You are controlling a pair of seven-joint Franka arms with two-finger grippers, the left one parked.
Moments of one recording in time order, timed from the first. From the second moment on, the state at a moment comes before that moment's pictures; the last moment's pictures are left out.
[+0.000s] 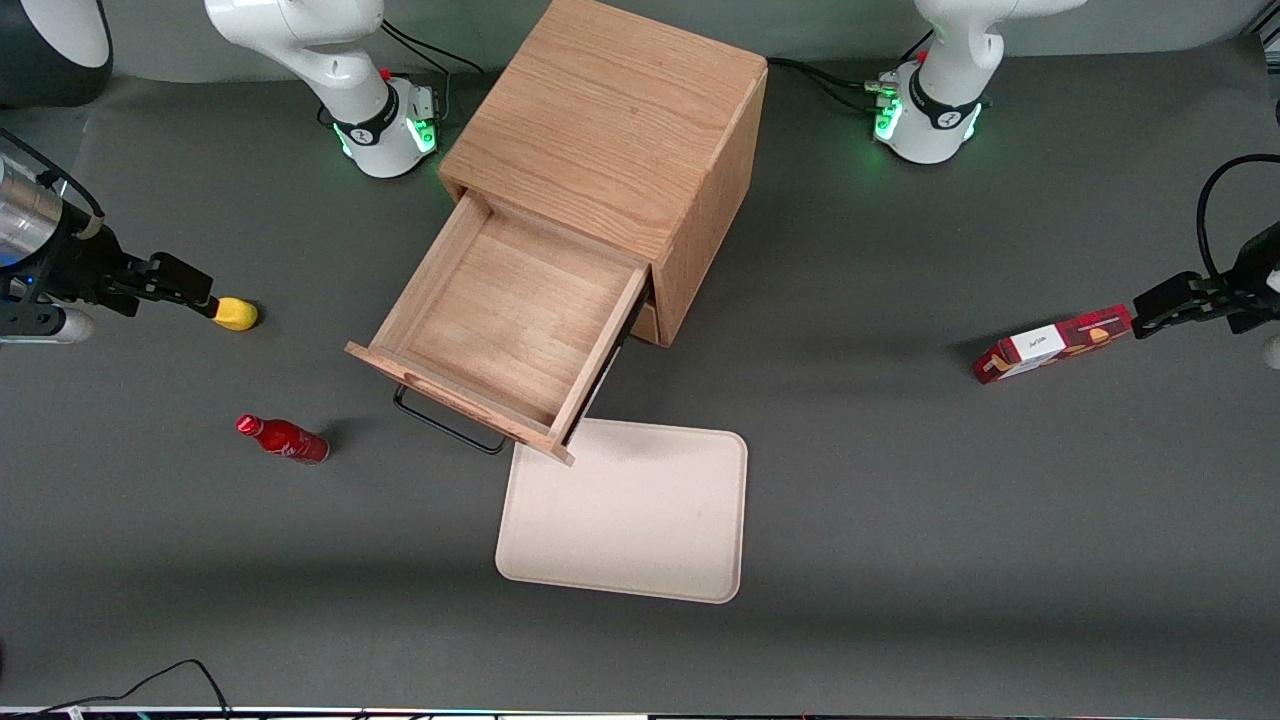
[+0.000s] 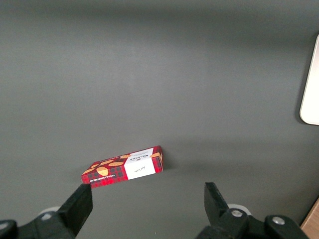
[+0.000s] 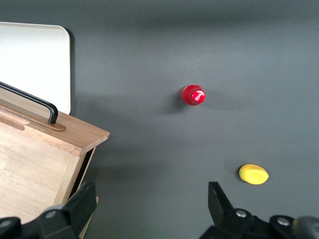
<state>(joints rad) 0.05 -0.01 -0.02 -1.66 0.00 1.63 0.09</state>
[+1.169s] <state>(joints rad) 0.09 0.15 -0.01 -1.51 0.00 1.67 -0.12</state>
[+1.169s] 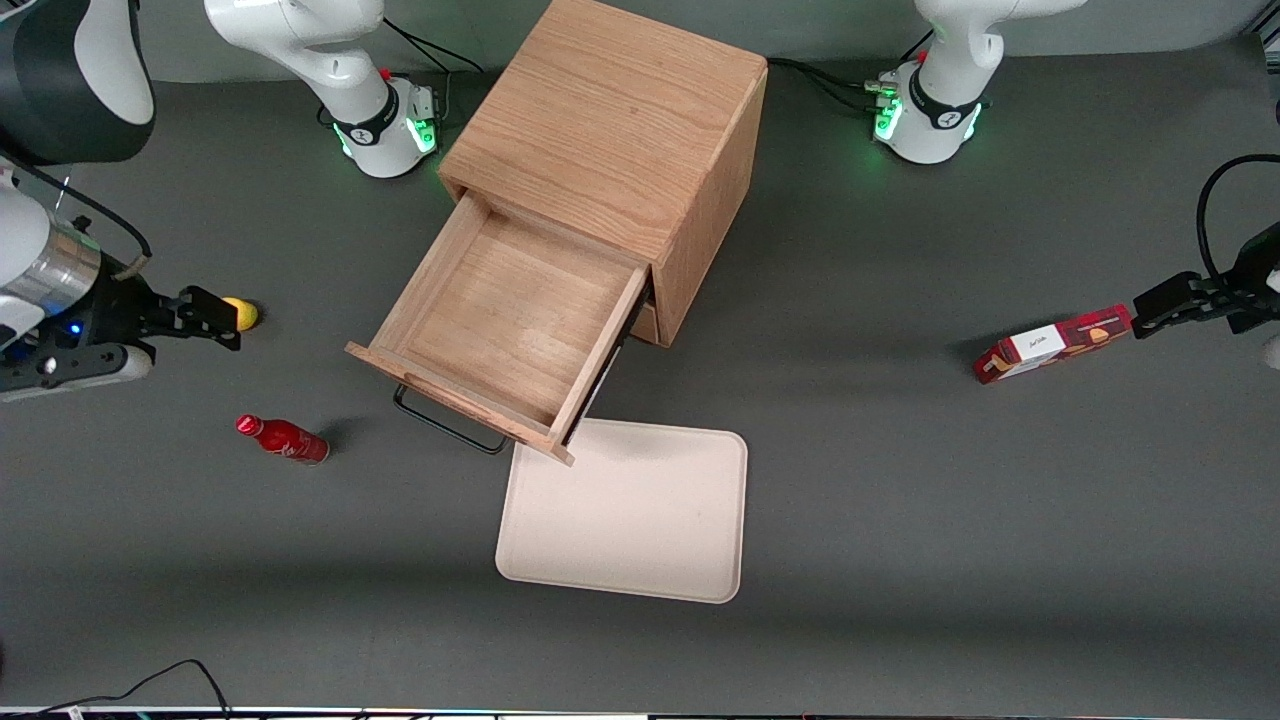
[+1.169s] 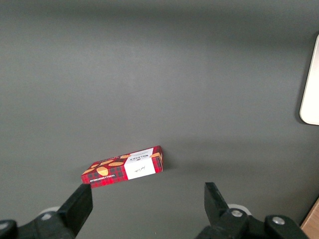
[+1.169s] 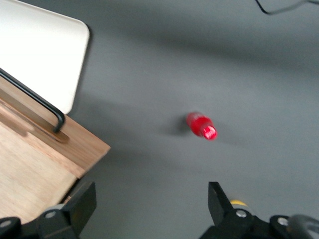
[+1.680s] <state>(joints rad) 0.08 0.47 0.12 -1.18 0.10 1.59 -0.26</state>
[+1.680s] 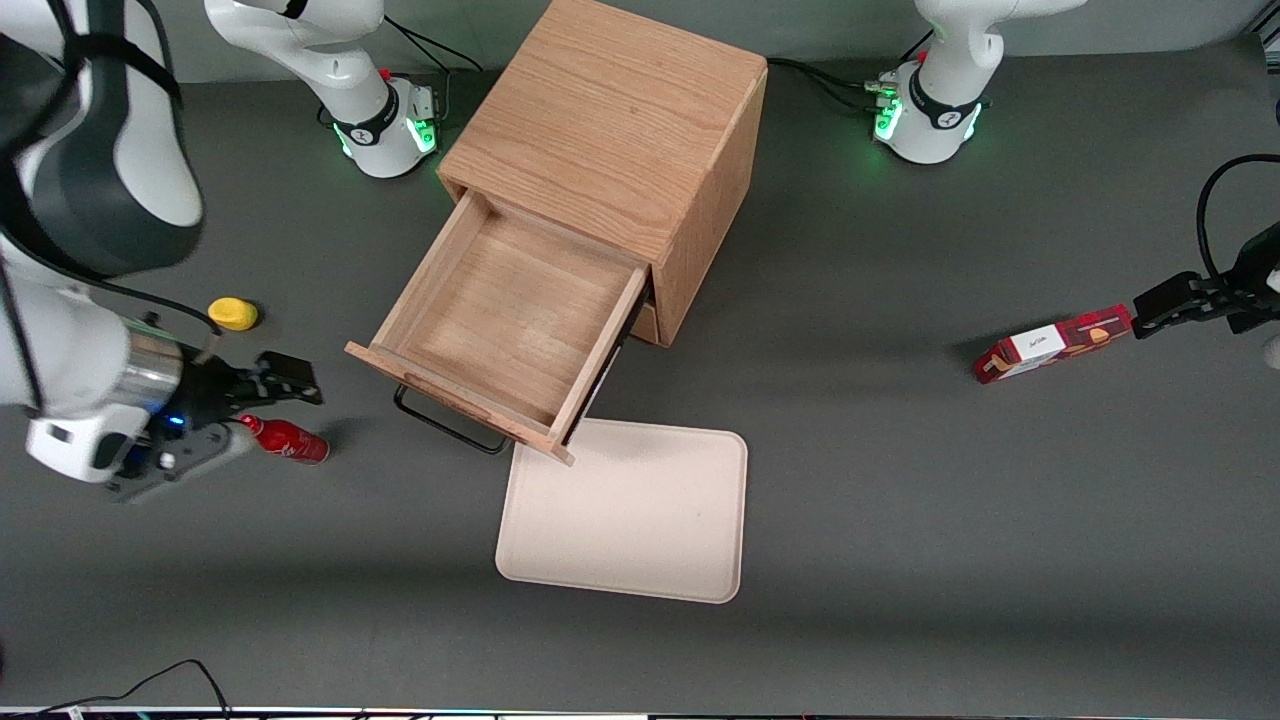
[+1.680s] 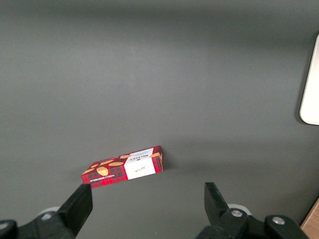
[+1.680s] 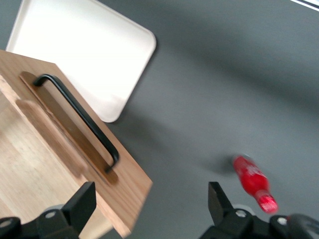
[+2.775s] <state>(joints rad) 0.06 0.72 0.26 -1.06 0.11 1.57 -0.48</state>
